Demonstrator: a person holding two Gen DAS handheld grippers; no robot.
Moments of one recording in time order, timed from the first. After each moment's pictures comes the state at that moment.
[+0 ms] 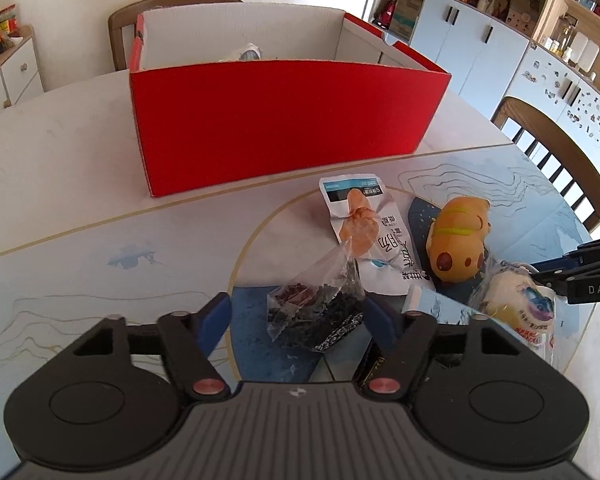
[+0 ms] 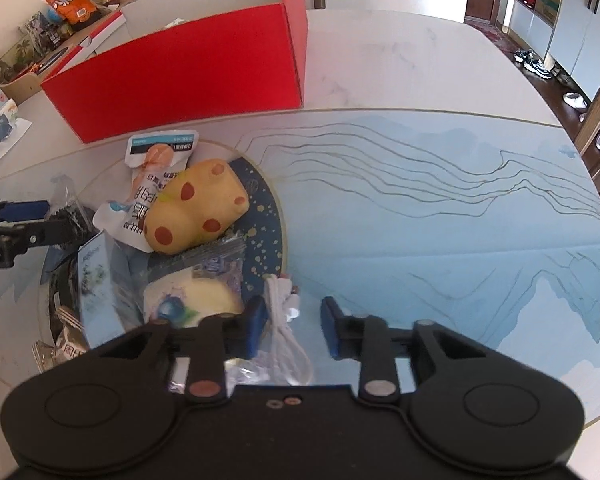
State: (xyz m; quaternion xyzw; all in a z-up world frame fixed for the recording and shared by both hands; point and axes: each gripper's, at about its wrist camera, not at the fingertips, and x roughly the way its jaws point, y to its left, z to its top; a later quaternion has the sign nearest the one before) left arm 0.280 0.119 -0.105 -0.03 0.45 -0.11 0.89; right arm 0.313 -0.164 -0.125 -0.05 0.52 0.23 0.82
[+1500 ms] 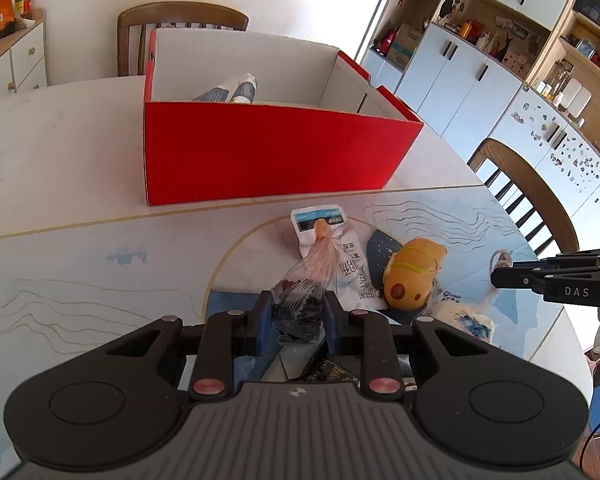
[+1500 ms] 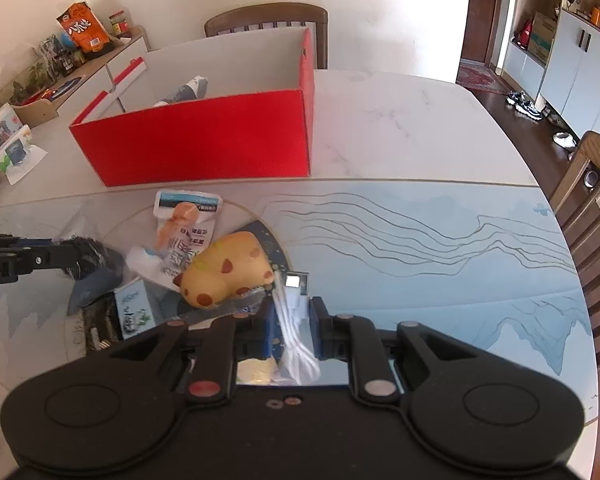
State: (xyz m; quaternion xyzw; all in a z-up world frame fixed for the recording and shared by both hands) left arm 0.261 0.123 -0.068 -0.10 0.43 -0.12 0.89; right arm 0.301 -0.163 -0.074 -0.06 0.46 0.23 0.85
